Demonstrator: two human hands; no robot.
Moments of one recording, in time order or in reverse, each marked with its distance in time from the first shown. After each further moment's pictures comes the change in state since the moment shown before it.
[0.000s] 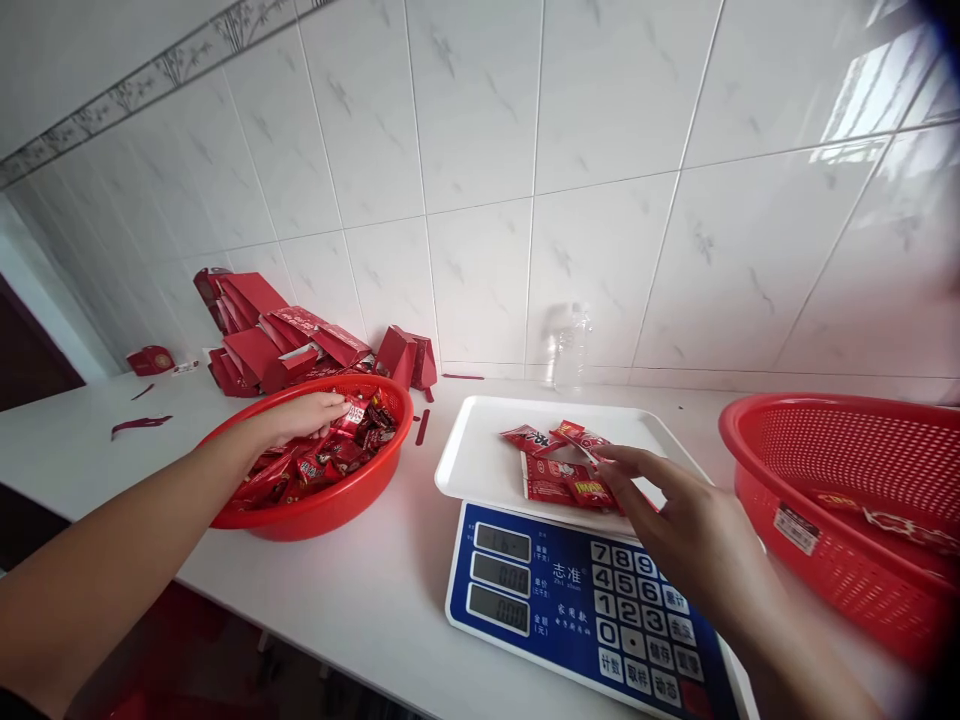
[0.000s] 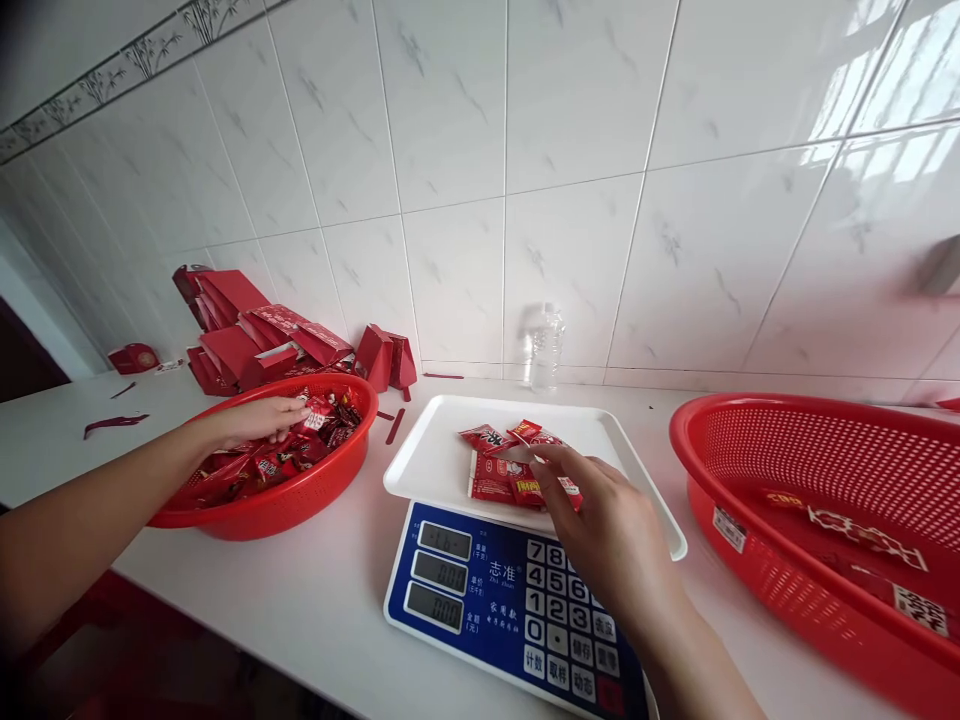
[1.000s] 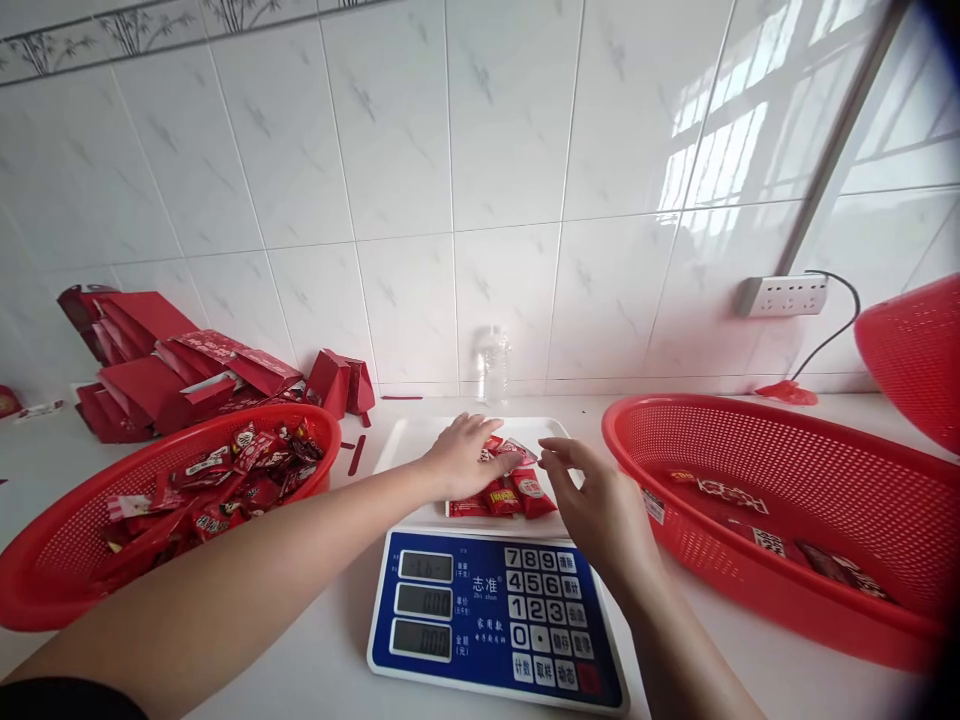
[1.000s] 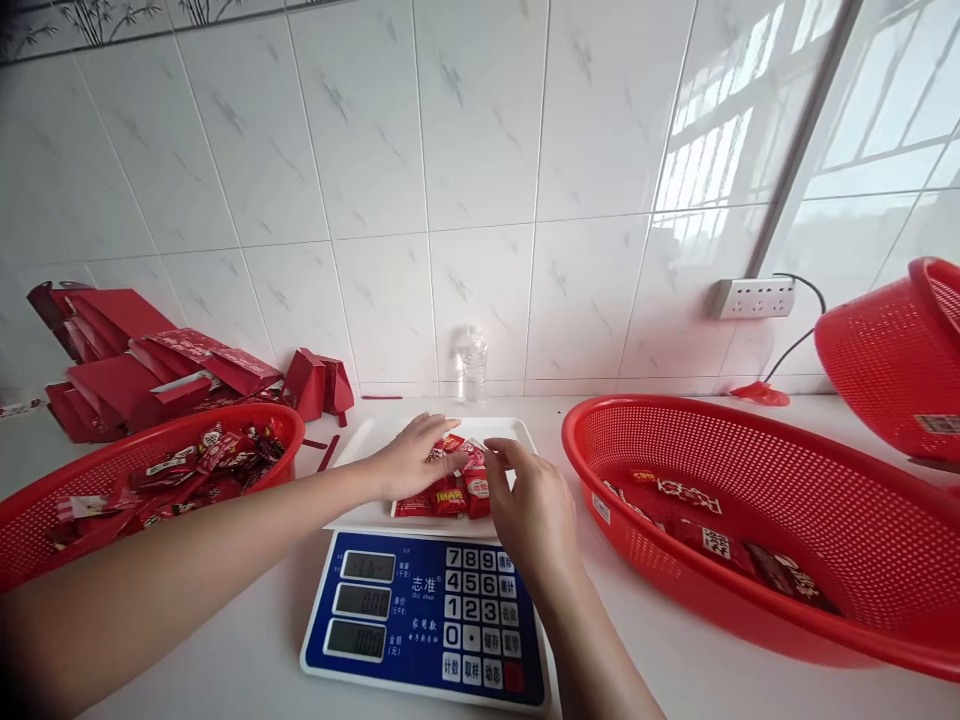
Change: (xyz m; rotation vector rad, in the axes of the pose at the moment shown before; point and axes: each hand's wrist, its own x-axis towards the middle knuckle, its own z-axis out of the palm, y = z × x) left_hand -0.005 0.208 0.188 0.173 -0.130 0.731; right_hand 0.010 0.007 -0.011 0.052 0.112 0.302
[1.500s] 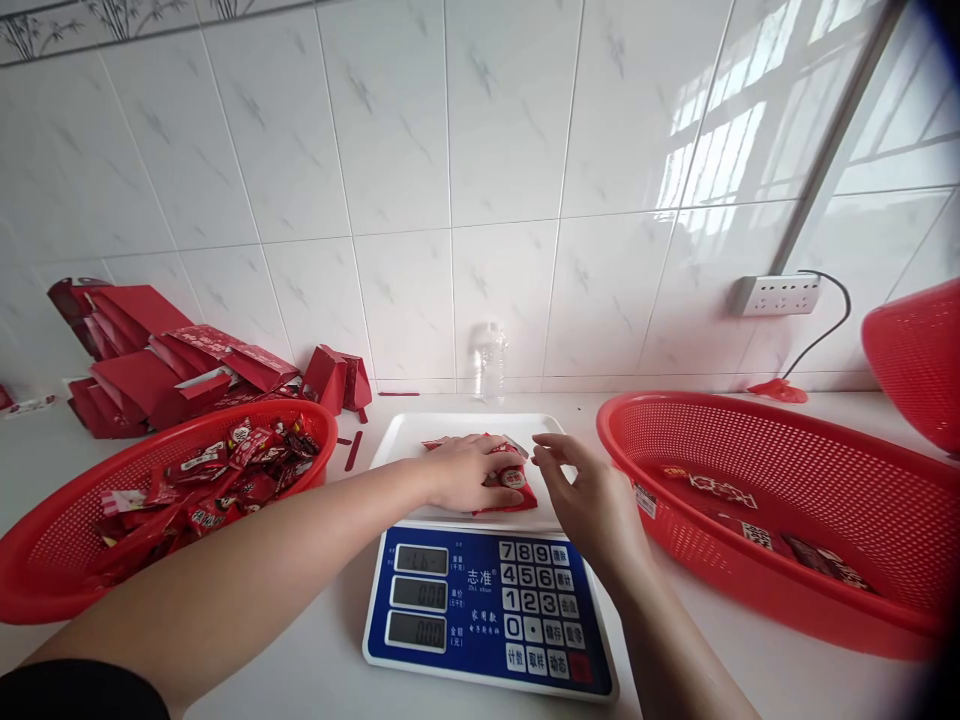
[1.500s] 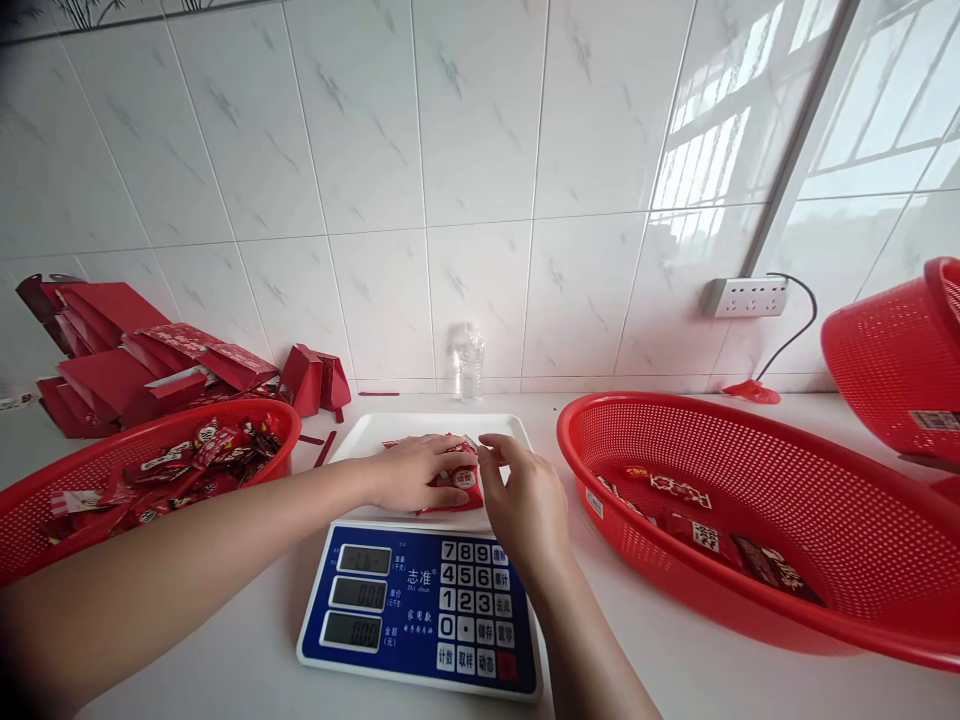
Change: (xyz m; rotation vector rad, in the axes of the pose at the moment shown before) left_hand -0.003 0.002 -0.001 0.191 -0.252 0.239; right_hand -0.001 0.001 0.000 0.010 -0.034 0.003
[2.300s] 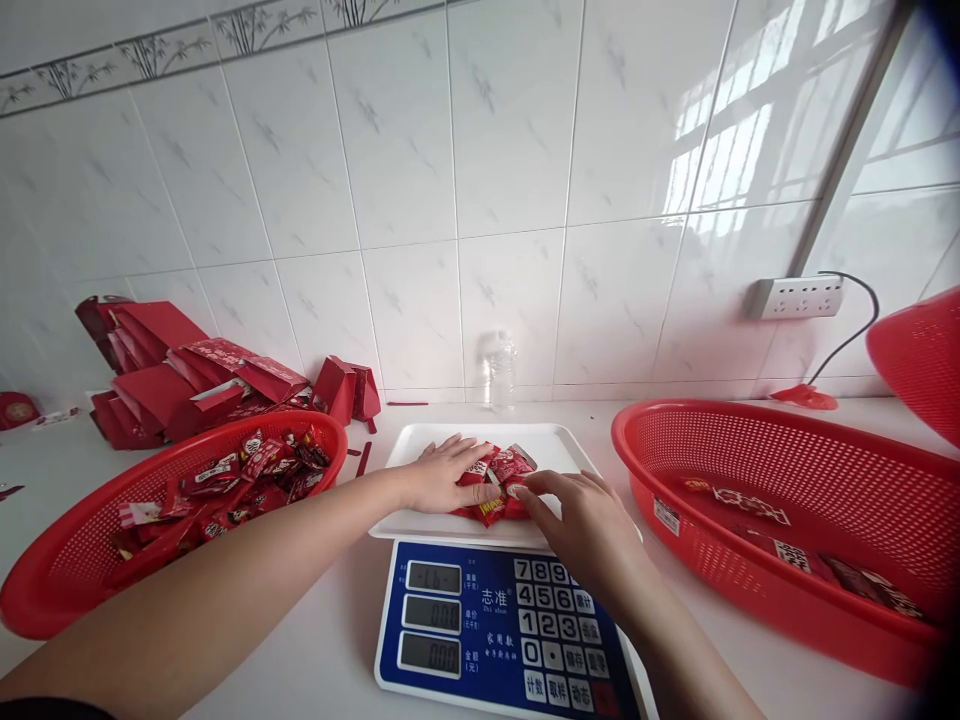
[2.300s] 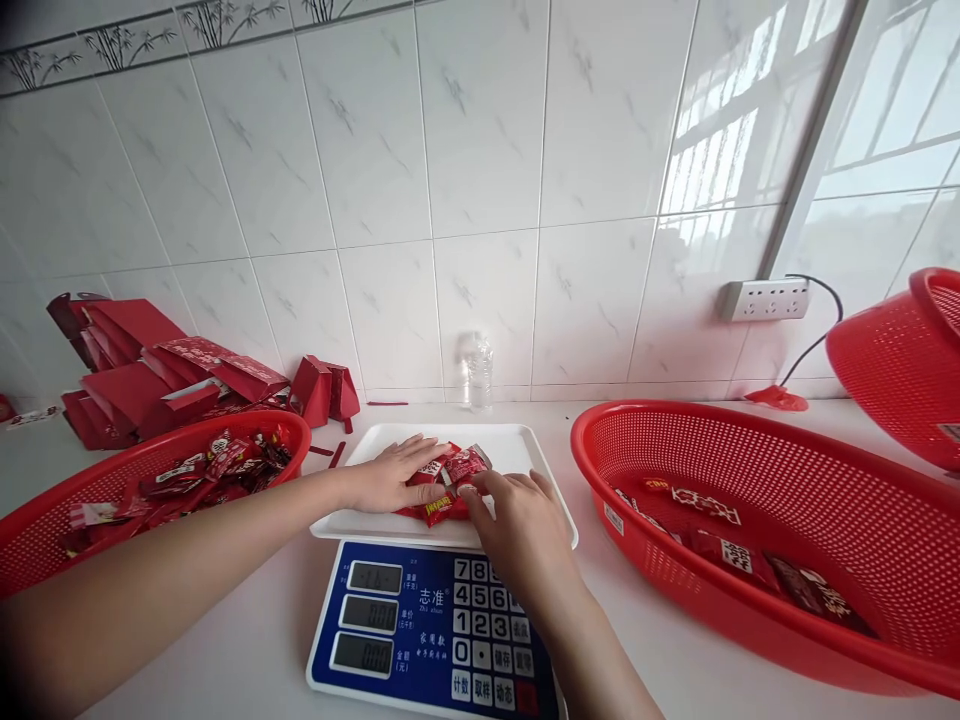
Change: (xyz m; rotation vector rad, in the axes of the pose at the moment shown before) left_hand -0.026 -0.025 -0.010 -0.123 -0.073 -0.227; right_hand -0.004 0.004 0.011 -0.290 -0.232 -0.249
